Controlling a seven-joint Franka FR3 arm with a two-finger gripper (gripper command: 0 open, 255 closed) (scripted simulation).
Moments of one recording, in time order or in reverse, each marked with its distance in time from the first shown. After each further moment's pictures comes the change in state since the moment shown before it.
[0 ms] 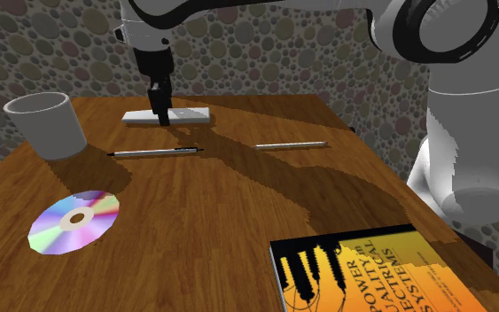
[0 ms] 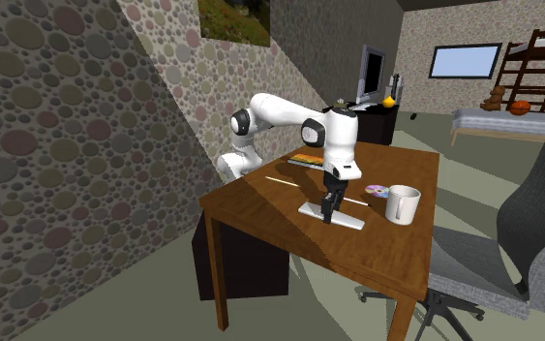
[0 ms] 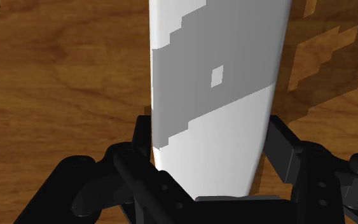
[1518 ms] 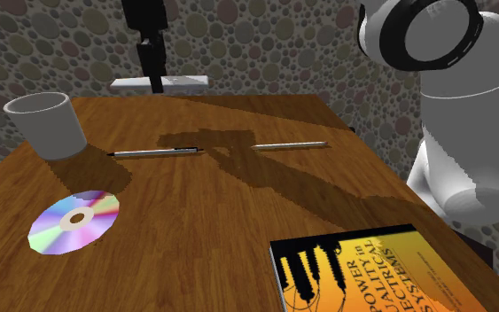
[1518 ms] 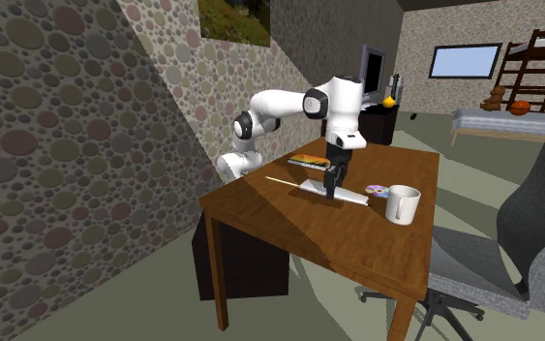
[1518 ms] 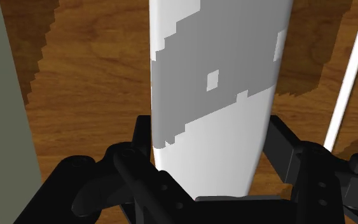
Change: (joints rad) arm 0.031 0.063 0.002 0.322 -0.012 -0.259 0.002
